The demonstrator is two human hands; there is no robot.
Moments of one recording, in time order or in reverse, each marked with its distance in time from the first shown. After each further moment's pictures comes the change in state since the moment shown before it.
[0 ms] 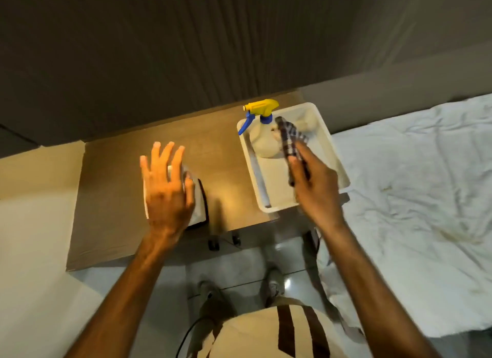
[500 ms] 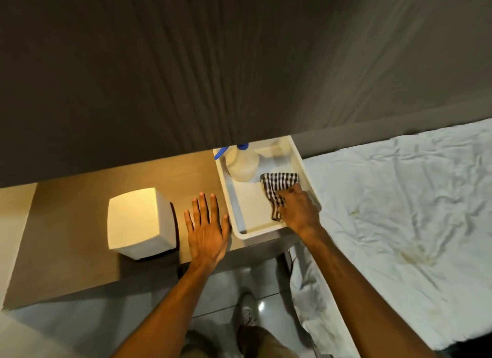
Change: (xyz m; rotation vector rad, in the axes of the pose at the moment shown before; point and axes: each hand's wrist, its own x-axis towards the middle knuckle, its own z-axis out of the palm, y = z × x) left_hand -0.049 0.080 0.142 -0.007 -0.548 -0.238; right_hand 0.058 0.100 0.008 -0.781 -0.391 0.242
